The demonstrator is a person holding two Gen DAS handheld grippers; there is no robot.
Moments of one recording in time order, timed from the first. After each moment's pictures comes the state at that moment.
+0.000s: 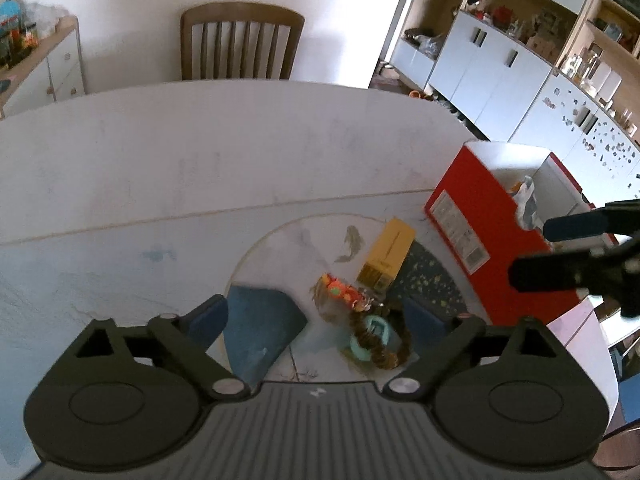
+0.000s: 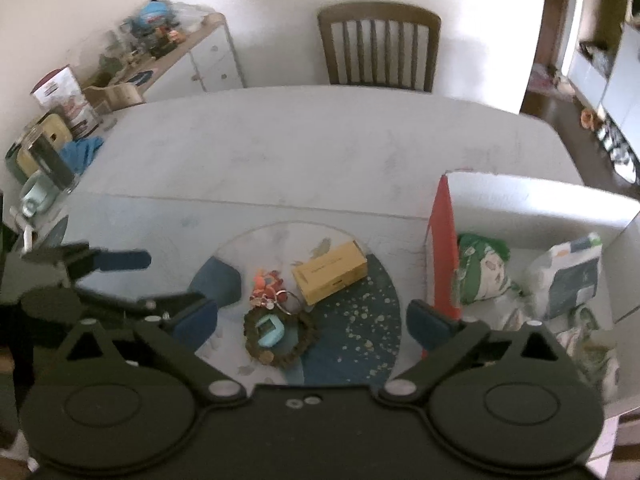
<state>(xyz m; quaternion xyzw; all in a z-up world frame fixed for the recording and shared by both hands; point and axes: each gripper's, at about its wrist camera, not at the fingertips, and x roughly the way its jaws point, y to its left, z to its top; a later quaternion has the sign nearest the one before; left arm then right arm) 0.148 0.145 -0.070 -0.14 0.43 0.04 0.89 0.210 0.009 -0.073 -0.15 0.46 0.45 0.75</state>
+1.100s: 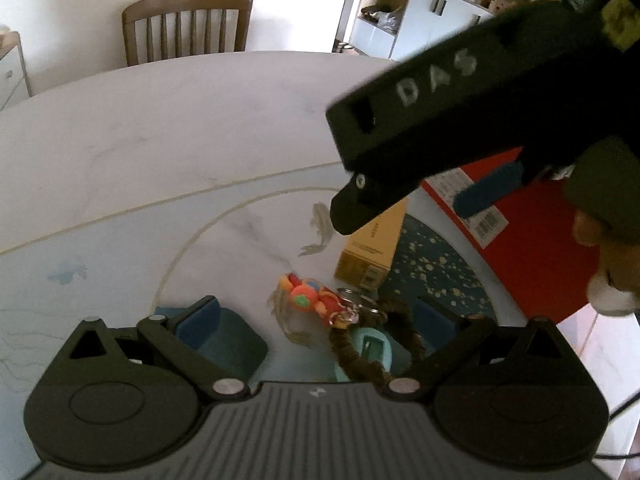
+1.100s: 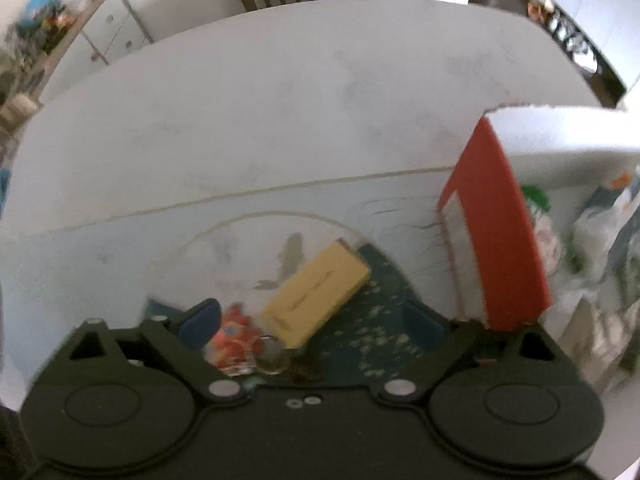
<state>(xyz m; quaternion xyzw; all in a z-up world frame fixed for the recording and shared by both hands) 0.201 0.122 -0.134 -0.09 0.44 -0.02 0.90 0.256 0.091 -0.141 -0.12 0.59 0.33 0.73</state>
